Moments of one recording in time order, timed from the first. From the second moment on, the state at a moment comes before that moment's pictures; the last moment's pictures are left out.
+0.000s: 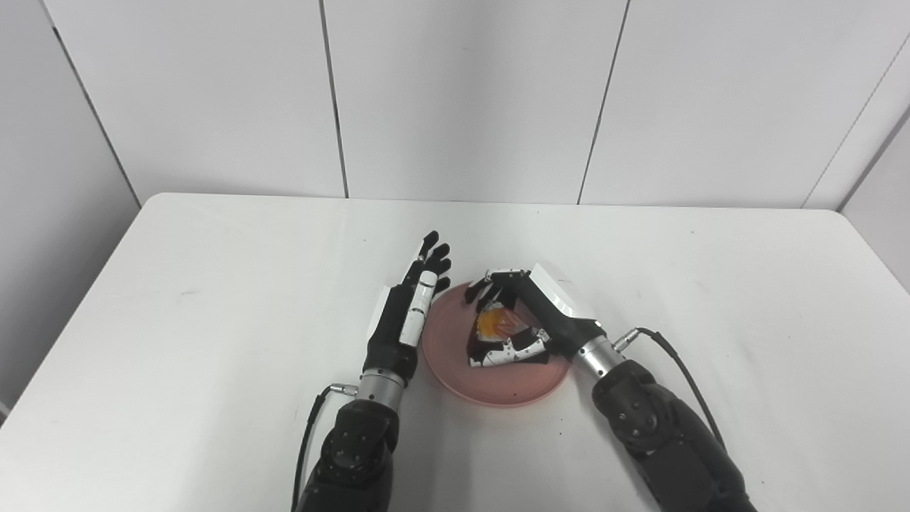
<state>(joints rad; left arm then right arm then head) -0.34 -0.15 -0.10 0.40 0.03 -0.21 -0.01 -0.48 -0.26 0.31 0.37 -0.50 -0.33 0.03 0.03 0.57</state>
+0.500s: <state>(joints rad) -0.33 -0.15 -0.10 0.39 0.02 -0.17 -0.04 -0.37 -0.28 0.25 0.19 -0.42 -0.31 0.12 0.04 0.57</state>
